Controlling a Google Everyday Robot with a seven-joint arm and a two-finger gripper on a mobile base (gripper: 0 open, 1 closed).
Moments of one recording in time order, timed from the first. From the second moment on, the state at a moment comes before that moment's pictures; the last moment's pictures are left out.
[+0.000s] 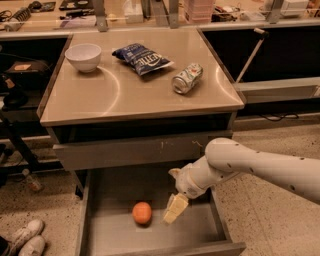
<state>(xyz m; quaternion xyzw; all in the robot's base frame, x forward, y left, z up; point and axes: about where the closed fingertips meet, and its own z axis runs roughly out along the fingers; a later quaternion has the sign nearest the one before) 0.467 -0.027 0.566 -0.58 0.74 0.27 0.20</state>
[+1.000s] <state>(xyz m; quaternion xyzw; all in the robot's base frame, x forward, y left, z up) 0.482 0.031 0.469 -0.55 0.74 0.32 0.22</state>
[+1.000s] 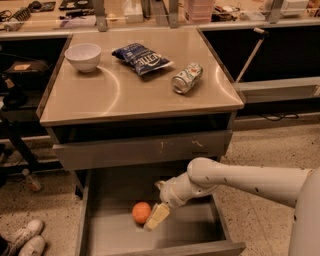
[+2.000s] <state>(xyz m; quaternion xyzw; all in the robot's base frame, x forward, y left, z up) 0.484 0.058 0.411 -0.54 0.74 0.32 0.23</state>
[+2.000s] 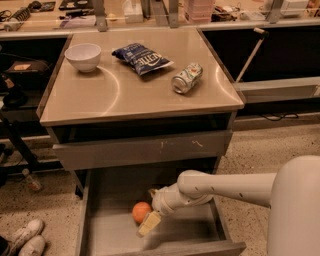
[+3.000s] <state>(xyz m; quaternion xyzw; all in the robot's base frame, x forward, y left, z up) 0.486 0.077 0.380 -0.53 0.74 0.34 0.24</state>
